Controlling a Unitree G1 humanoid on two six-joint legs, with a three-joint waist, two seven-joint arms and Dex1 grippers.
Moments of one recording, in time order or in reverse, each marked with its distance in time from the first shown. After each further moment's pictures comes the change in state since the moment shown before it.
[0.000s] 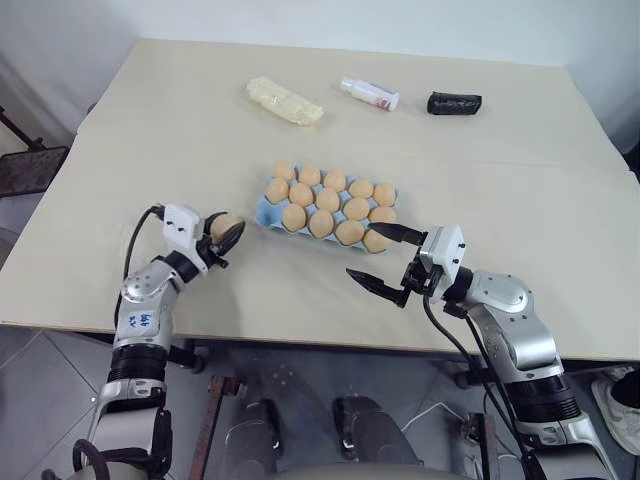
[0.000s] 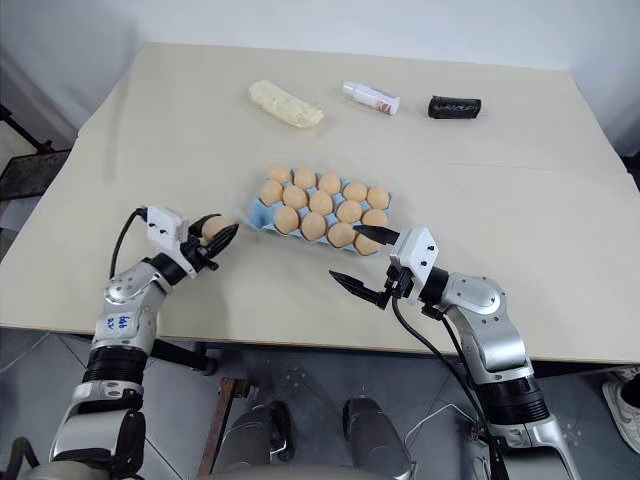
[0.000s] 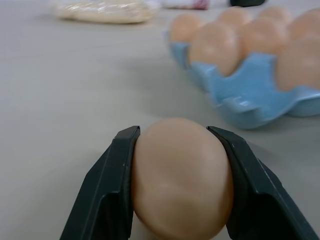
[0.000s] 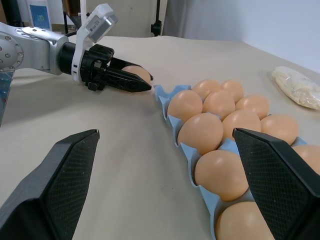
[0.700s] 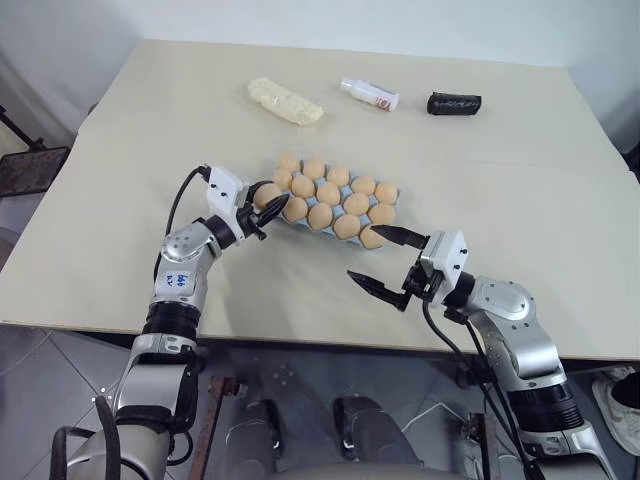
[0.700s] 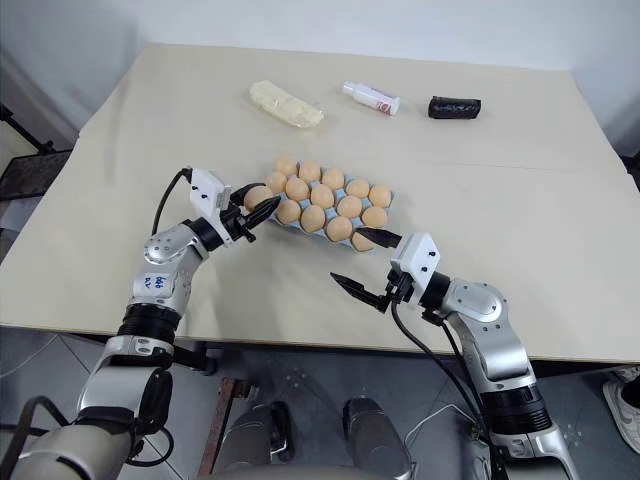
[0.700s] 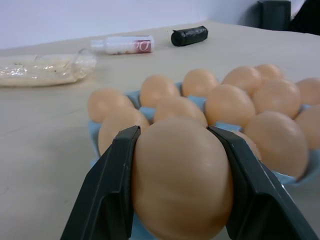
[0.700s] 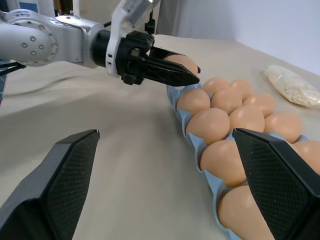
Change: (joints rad) left arm -0.274 -0.081 -0.084 0.227 0.038 -0.058 -0.023; right arm 0.039 0.000 -0.001 -0.043 -0.013 0.001 -0.039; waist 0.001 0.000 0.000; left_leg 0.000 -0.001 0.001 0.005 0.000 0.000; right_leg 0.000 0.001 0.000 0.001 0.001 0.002
